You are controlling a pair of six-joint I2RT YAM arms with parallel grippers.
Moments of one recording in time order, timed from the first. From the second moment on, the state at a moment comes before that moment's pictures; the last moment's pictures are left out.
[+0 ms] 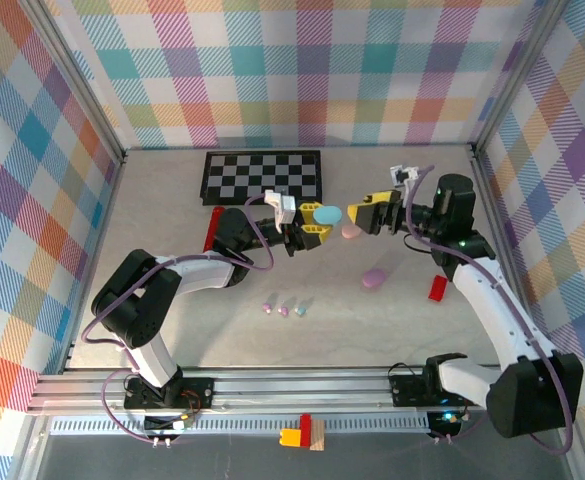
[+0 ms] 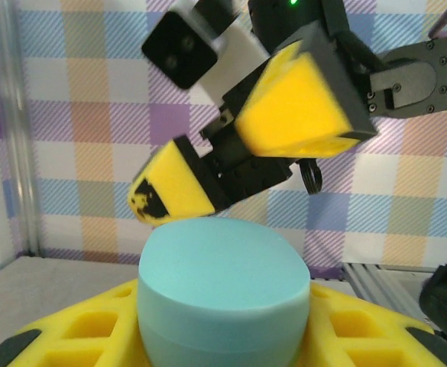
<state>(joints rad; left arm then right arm) -0.60 1.71 0.85 1.20 0.84 -0.27 0.20 1.11 0.93 -0.10 -0.89 0.27</state>
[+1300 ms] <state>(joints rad) -0.60 1.67 0.83 1.20 0.97 -0.35 0.34 1.19 1.09 -0.20 -0.70 0.11</state>
